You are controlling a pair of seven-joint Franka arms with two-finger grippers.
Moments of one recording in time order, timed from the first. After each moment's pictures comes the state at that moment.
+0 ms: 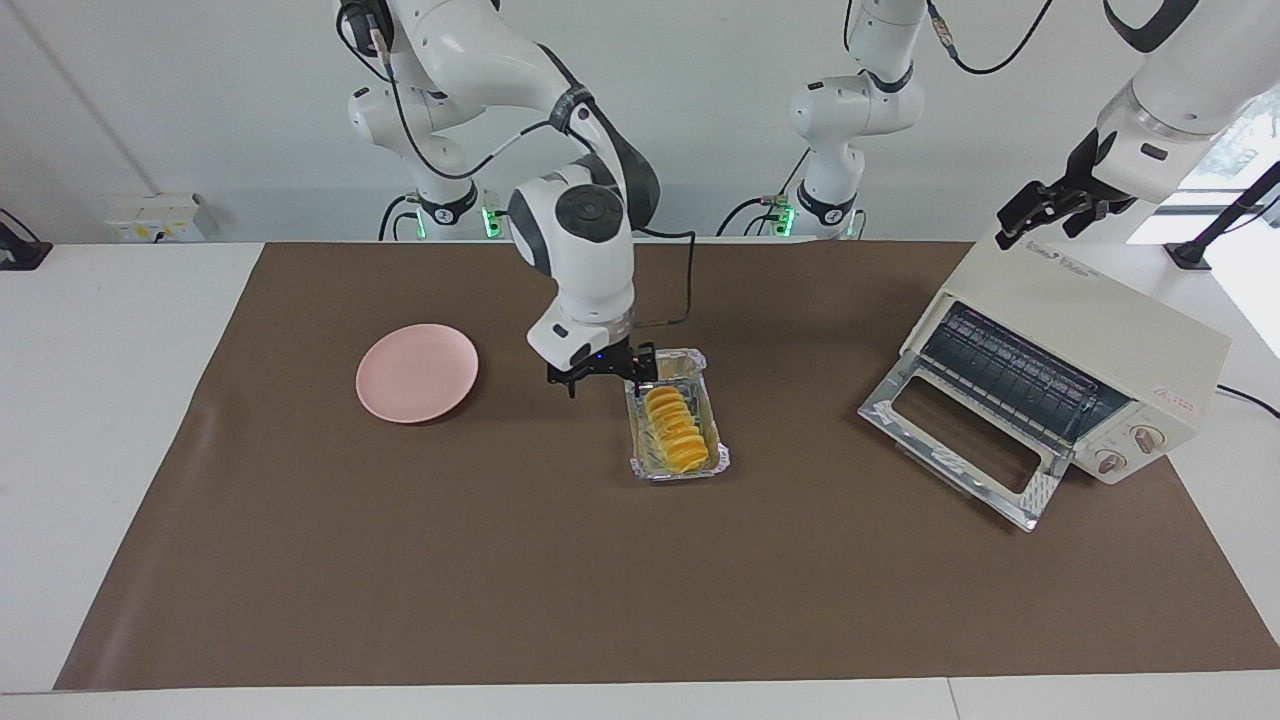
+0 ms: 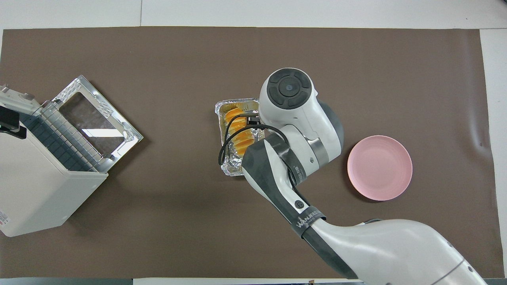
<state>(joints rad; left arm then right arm) 0.05 0.05 -0.04 -1.40 0.01 1.27 -0.10 0.52 0.48 0.02 -1.54 -0.03 2.03 0.59</state>
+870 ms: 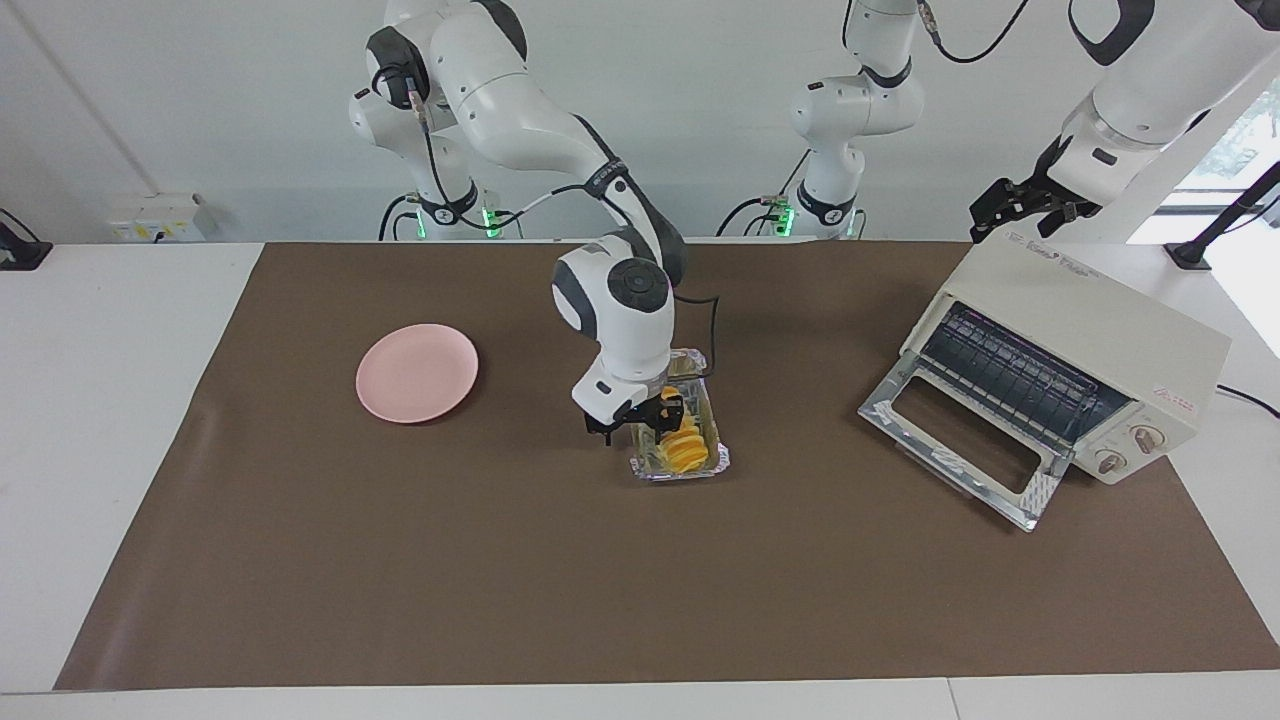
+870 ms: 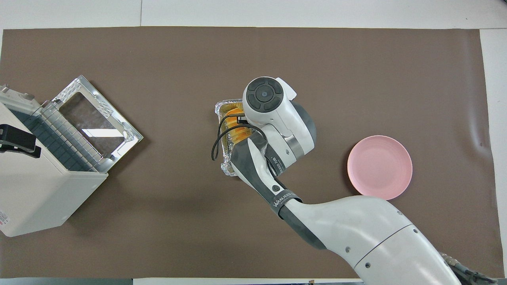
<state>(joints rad) 0.05 -0.03 -0.05 -1.57 0.01 1.32 -0.01 0.54 0.61 0.02 -1.50 -0.06 2.14 0.59</state>
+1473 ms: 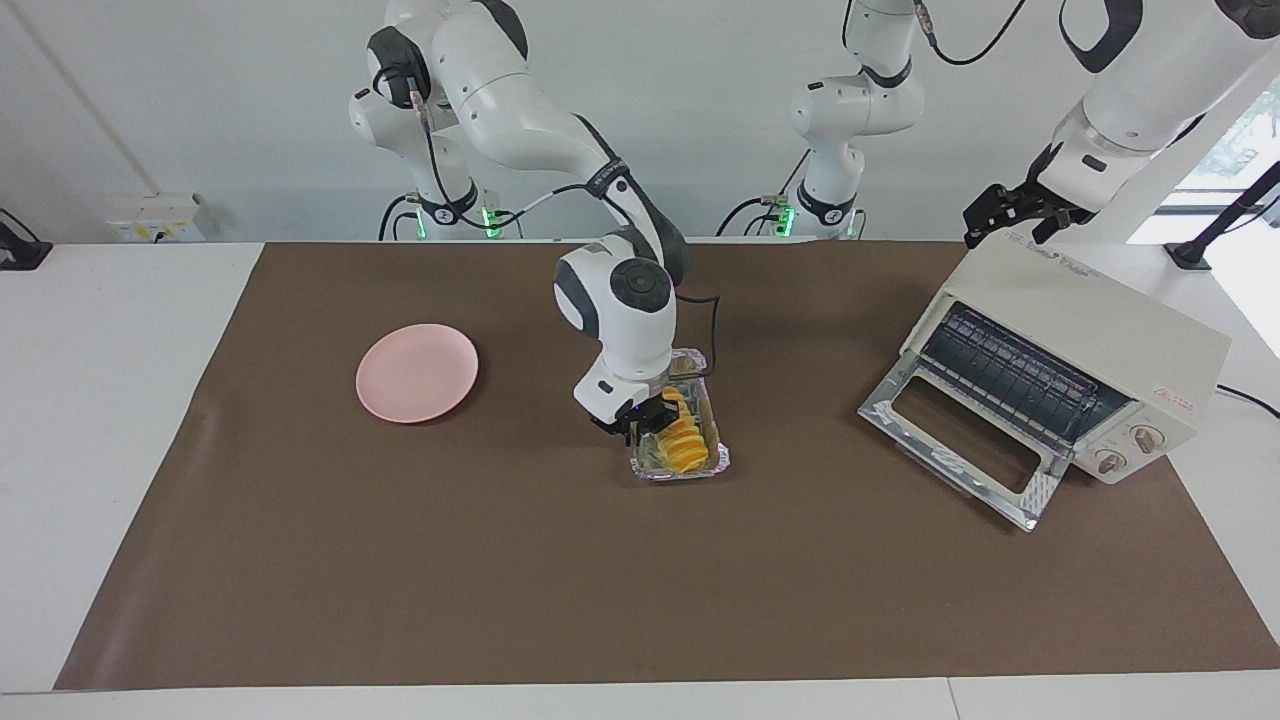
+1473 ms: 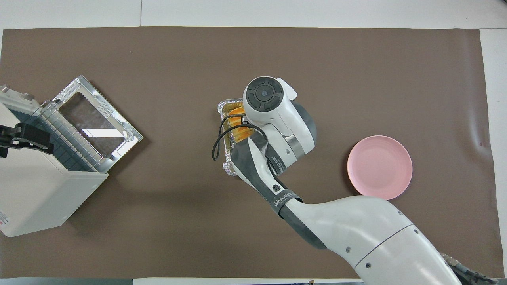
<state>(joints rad) 0.04 -0.03 -0.06 -1.65 0.01 1.41 -0.01 0.54 0.61 0.01 -1.49 -0.06 2.10 0.59</state>
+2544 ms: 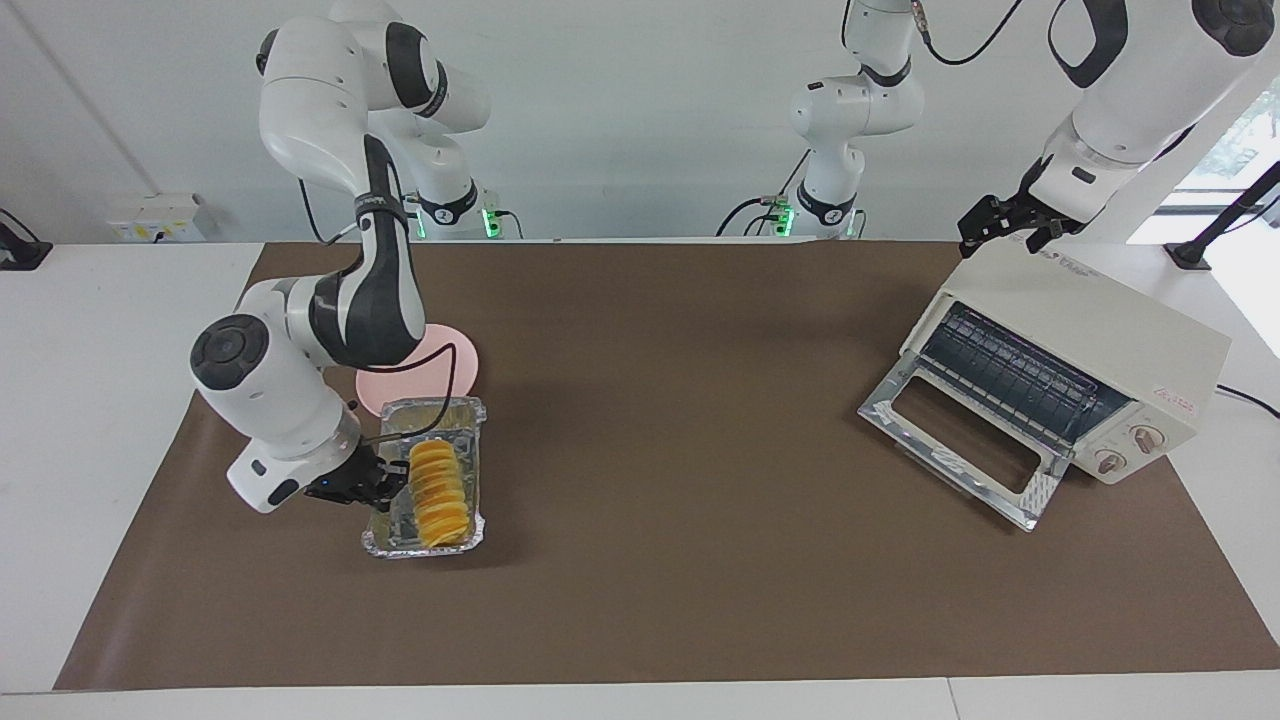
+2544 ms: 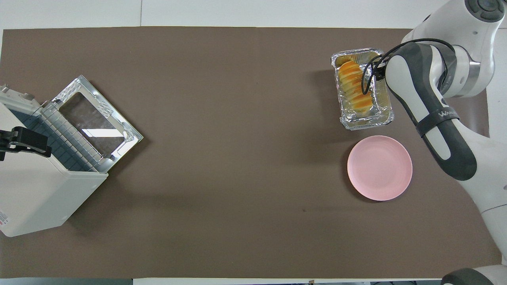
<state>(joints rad) 0.04 -0.06 -0.05 -1.66 0.01 1.41 -0.01 0.00 0.62 0.00 -1.35 0.06 2.00 -0.09</state>
